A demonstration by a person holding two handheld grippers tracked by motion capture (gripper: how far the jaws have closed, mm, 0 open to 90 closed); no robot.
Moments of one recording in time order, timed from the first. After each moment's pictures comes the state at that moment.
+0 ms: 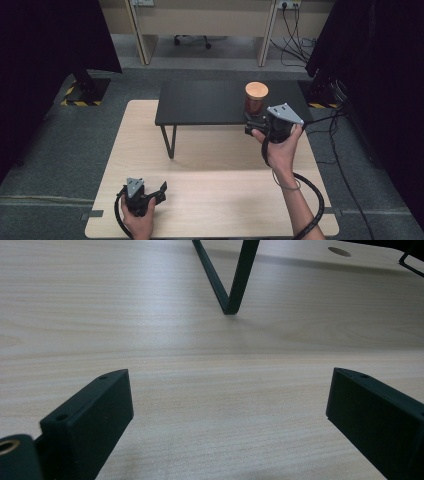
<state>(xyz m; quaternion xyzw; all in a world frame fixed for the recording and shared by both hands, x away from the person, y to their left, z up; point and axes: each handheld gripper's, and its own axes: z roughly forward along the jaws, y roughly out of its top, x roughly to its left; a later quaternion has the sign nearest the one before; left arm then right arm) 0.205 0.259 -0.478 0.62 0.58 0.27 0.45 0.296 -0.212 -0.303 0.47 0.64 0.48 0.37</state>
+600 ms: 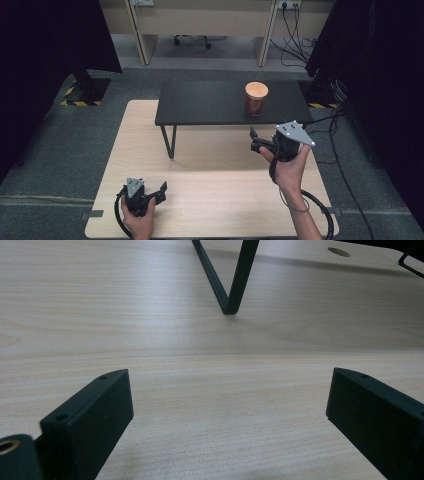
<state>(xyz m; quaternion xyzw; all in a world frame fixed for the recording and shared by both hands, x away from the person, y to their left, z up) 0.205 0.260 -0.478 0.62 0.58 0.27 0.45 0.250 -0.227 -0.316 0.45 0.63 0.50 0.38</state>
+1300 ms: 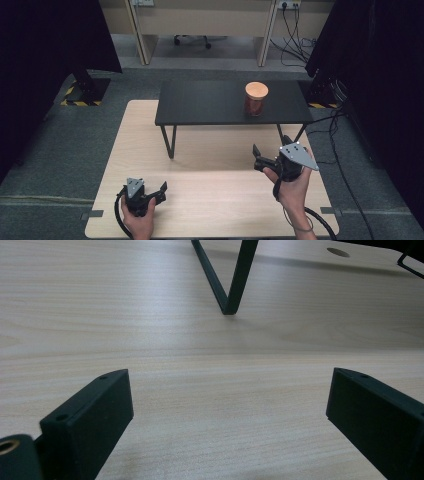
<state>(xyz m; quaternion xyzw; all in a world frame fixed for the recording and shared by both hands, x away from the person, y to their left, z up) 0.205 0.260 -0.478 0.62 0.58 0.27 0.45 0.218 -0.242 -0.359 0.44 0.63 0.51 0.39</state>
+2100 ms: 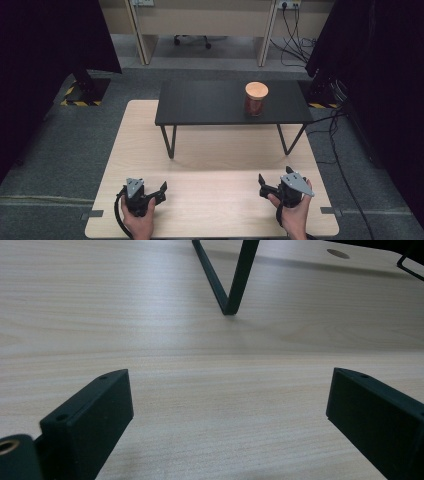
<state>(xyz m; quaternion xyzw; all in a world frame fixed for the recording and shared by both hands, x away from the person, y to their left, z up) 0.204 0.260 -0.479 0.62 0.58 0.27 0.45 0.200 -0.264 -0.445 0.49 0.66 0.45 0.35</state>
